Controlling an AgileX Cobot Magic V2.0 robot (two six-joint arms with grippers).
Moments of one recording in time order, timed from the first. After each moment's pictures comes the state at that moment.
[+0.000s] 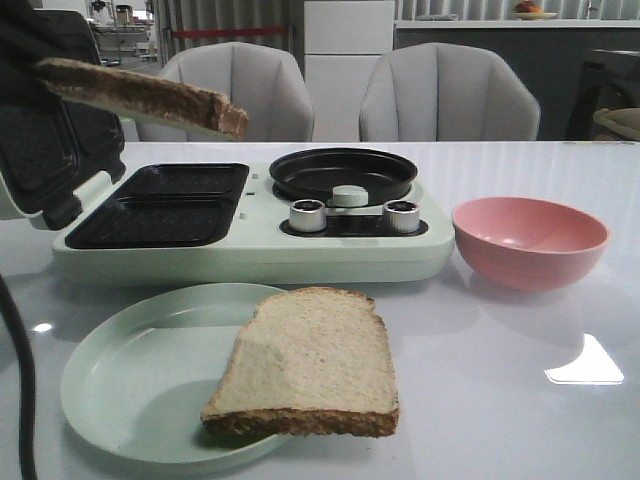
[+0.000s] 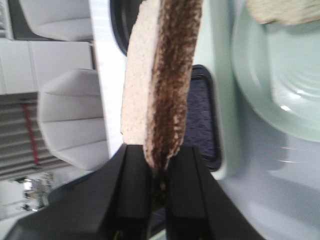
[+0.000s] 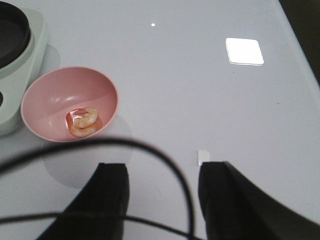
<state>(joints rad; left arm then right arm) -0.93 1.03 -0.65 1.15 0.57 0.10 -0.06 0.74 -0.70 -0.05 0.59 0.02</state>
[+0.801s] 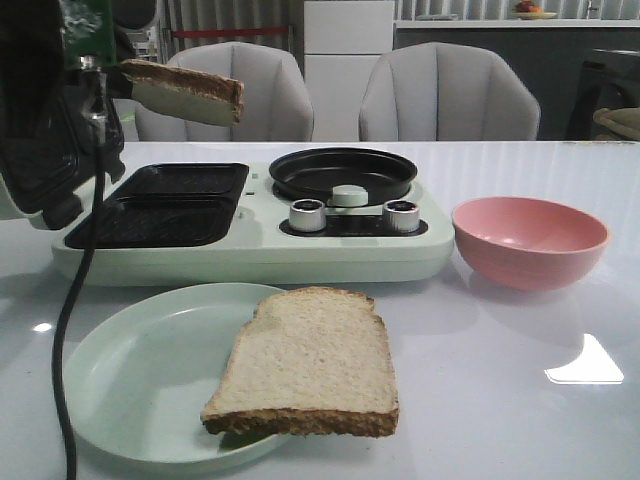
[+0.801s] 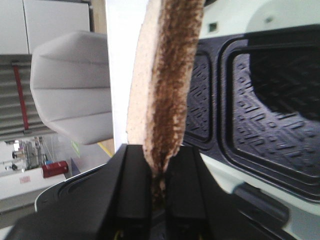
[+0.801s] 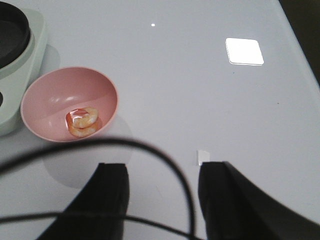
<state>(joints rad) -0.49 1.50 -0.99 1.26 0.28 0.05 -0.06 0.74 -0.70 -0.05 0.59 0.02</state>
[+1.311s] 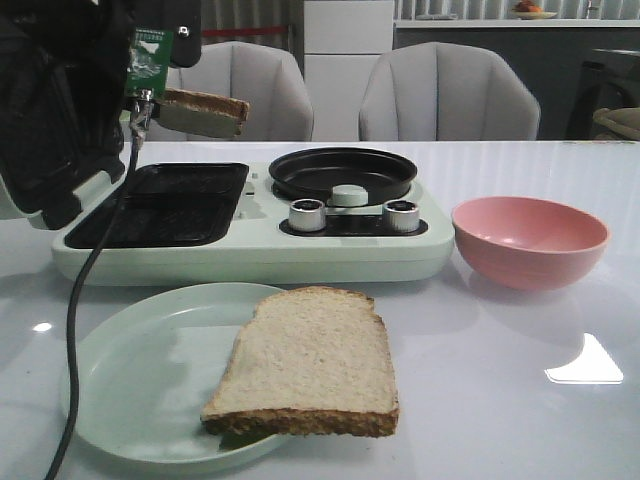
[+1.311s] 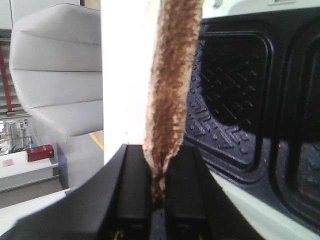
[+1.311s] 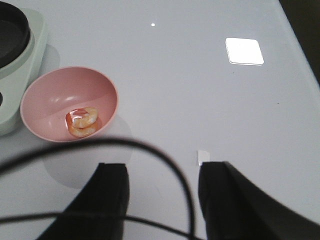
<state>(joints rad) -0.38 1.81 -1.26 1.26 0.21 0.05 -0.06 0.74 -0.70 -0.05 0.59 0.02</state>
